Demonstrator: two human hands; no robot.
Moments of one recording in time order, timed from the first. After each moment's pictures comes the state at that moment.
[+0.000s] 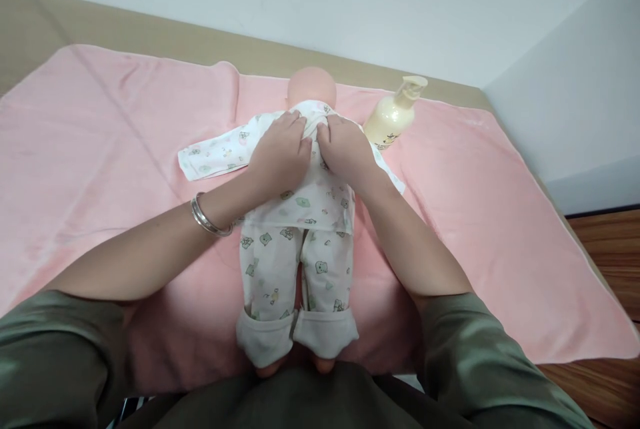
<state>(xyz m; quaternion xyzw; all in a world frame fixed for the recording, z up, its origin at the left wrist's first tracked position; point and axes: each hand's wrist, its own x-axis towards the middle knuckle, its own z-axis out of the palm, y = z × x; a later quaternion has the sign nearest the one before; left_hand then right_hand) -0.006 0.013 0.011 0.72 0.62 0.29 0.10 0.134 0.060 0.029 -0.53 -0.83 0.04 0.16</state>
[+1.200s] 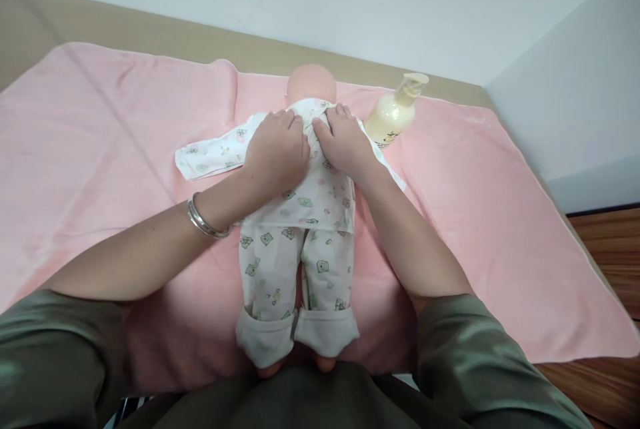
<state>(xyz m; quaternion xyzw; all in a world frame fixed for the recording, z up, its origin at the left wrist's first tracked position) -0.009 0.009 0.015 0.73 0.62 0.29 0.05 0.140 0.078 0.022 -0.51 -0.83 0.14 0.20</state>
